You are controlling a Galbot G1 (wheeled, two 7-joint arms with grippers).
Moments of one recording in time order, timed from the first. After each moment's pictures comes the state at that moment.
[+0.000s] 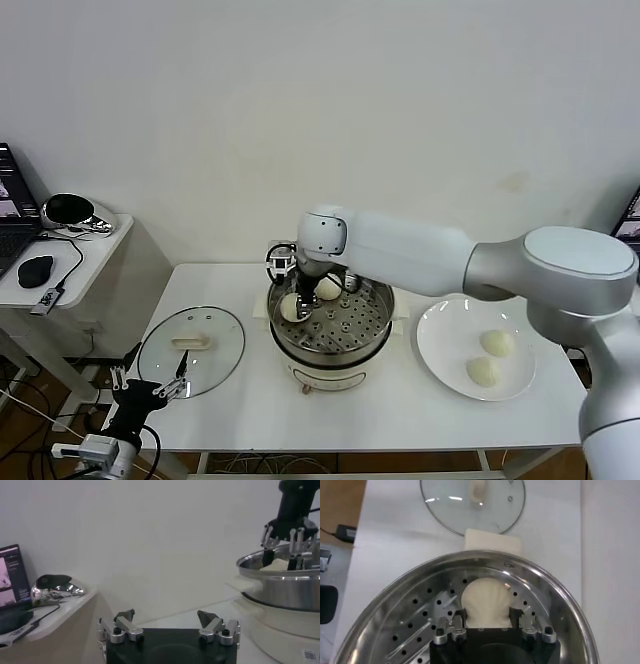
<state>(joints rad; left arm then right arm) 1.66 -1.17 -0.71 -2.06 -0.17 0.02 0.00 0.45 1.37 -1.24 1.13 0.51 -0.71 -0.84</state>
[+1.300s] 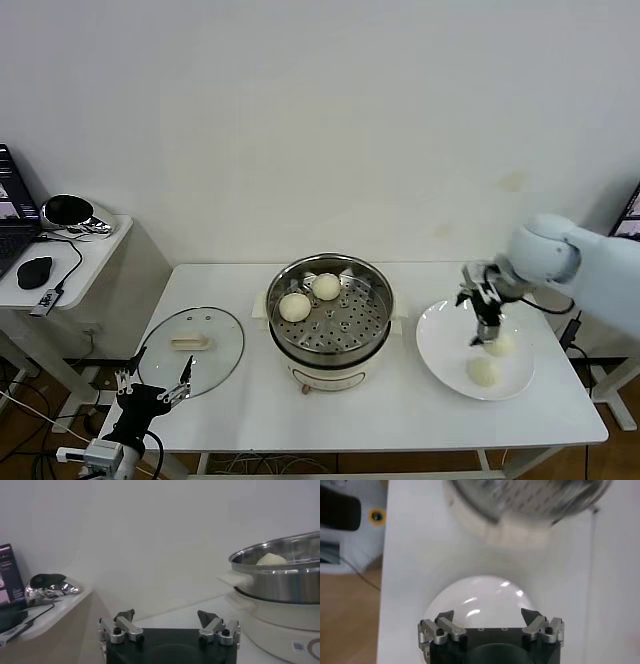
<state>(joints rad) 1.69 -1.17 -0.71 -2.08 -0.14 0.03 0.00 0.29 0.44 -1.06 1.61 0.04 -0.37 -1.12</state>
